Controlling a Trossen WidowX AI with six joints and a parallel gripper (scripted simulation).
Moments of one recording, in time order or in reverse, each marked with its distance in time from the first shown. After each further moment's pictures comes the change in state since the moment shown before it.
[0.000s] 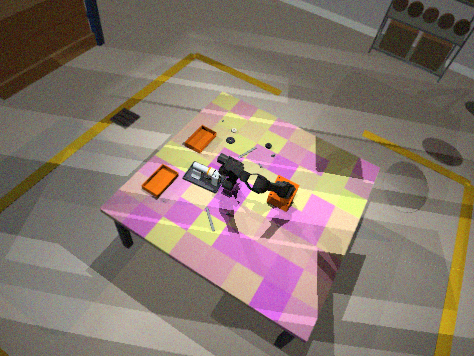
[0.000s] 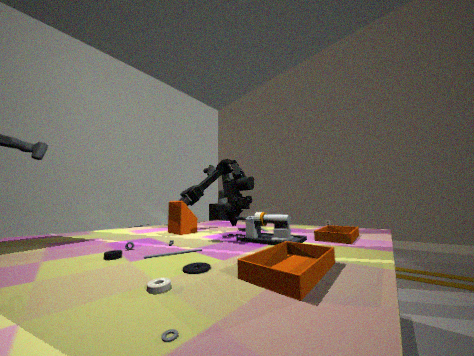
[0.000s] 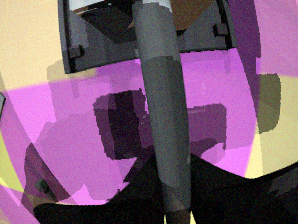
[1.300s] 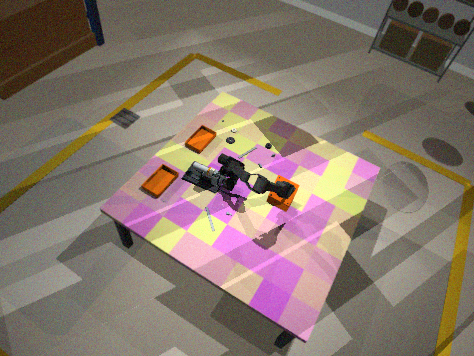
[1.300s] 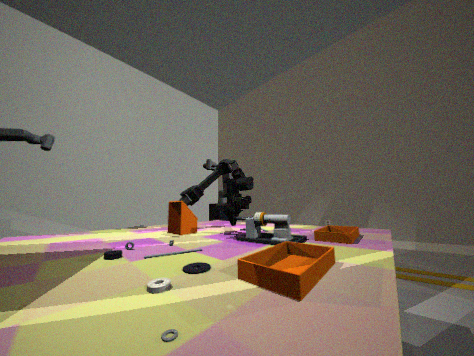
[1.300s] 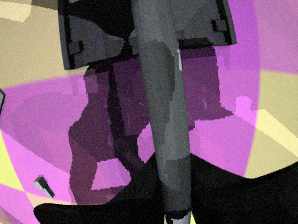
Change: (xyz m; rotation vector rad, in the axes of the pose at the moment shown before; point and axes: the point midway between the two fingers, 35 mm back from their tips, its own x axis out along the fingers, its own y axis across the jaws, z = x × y) arm 0.000 0.000 -0.003 0.000 0.000 0.000
